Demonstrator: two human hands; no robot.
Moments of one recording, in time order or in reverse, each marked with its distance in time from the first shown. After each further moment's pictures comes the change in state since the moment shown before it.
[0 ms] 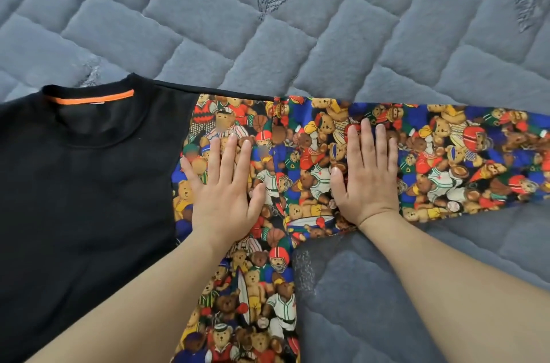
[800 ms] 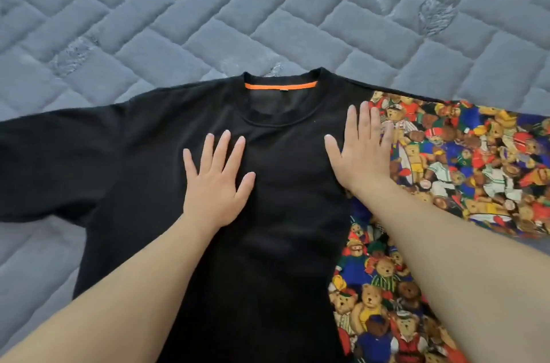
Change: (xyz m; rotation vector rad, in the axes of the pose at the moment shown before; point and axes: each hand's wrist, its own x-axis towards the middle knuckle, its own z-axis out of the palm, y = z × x) left_hand -0.083 -0.298 -0.006 -0.086 0.041 -0.149; right_hand 0.038 -0.296 0.013 -0.076 -0.083 0.046
